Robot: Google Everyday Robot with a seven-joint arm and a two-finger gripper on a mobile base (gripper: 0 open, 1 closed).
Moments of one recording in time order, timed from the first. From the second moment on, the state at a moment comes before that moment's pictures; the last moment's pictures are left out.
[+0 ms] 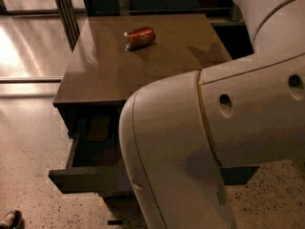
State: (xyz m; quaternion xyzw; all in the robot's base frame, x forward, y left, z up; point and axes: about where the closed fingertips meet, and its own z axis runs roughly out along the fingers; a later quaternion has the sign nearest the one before) arm 0.887 -0.176 1.130 -0.43 0.54 -0.37 0.62
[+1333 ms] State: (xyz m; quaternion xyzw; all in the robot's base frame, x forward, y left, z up) arm 0.897 -0.202 1.167 -0.26 0.60 -0.29 0.70
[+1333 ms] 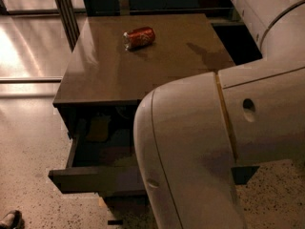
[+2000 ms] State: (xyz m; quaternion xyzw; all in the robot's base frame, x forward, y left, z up) arm 0.901 -0.213 1.175 -0.20 0.62 -0.26 0.71
